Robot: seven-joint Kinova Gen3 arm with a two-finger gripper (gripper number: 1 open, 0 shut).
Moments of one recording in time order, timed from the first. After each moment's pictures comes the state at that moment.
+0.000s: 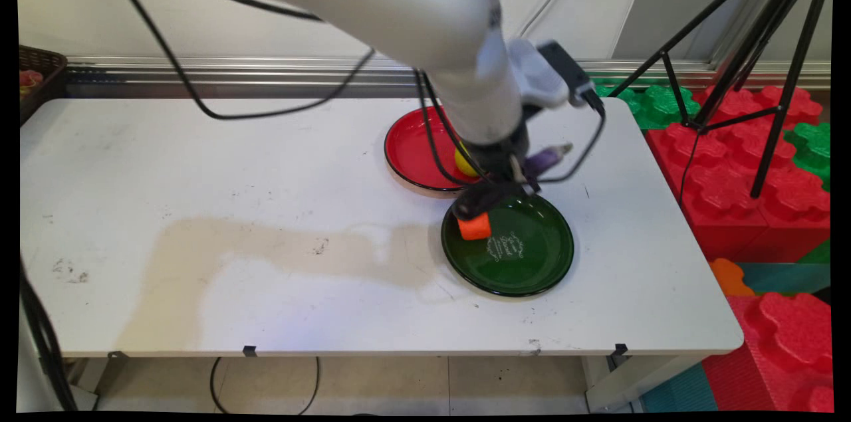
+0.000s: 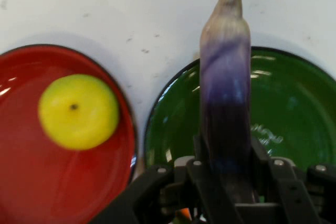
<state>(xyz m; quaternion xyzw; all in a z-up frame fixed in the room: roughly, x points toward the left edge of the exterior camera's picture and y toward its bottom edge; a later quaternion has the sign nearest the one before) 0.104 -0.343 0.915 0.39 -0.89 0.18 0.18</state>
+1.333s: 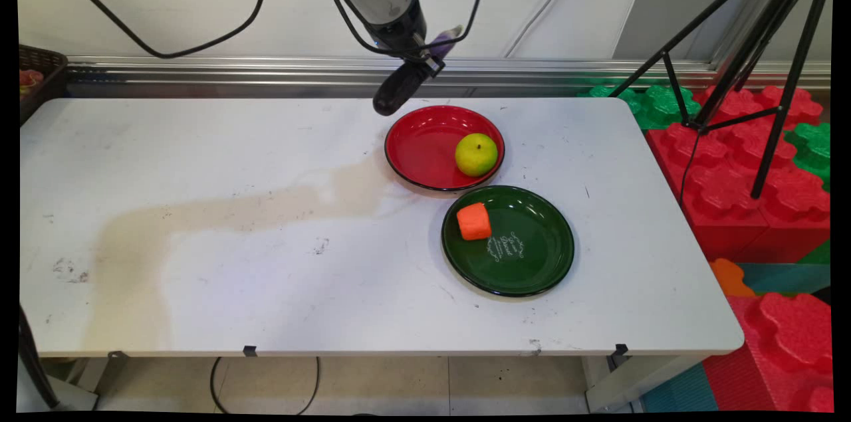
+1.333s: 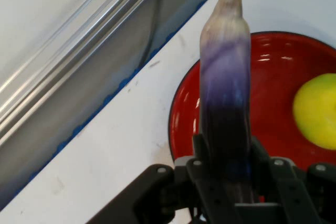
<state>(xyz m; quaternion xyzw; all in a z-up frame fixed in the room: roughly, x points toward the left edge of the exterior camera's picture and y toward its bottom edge) 0.250 -0.419 0.970 0.51 -0.80 0.27 0.15</state>
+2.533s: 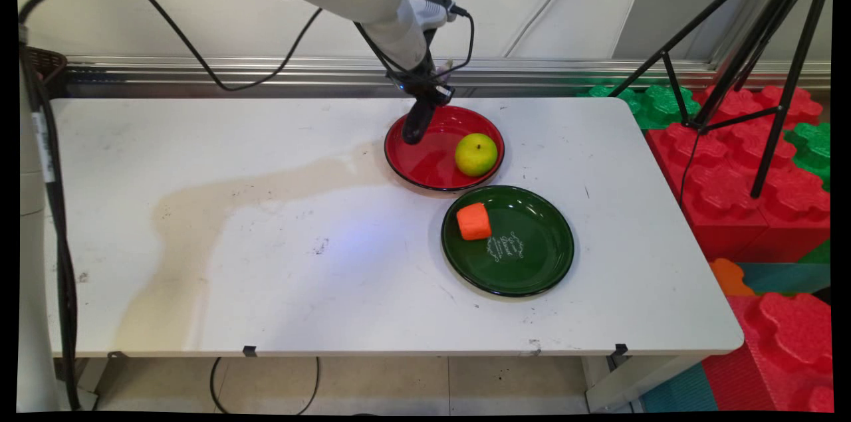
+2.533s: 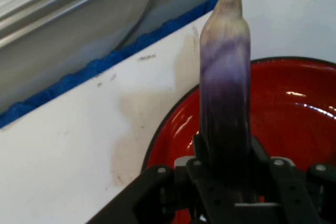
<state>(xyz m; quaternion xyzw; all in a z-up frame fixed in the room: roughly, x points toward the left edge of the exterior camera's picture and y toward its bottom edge) 0.269 -0.508 0.853 0.63 -0.72 0.22 0.19</state>
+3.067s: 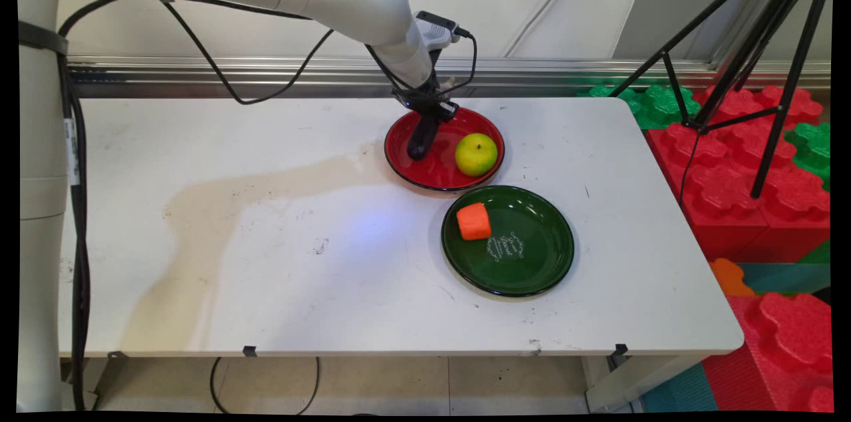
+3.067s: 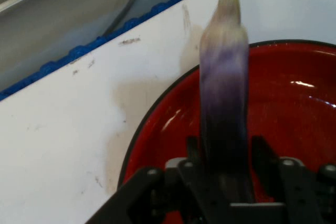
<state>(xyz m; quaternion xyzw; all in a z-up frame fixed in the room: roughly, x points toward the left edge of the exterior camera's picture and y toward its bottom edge) 0.264 -0.518 0.818 0.64 -0.72 0.21 0.18</state>
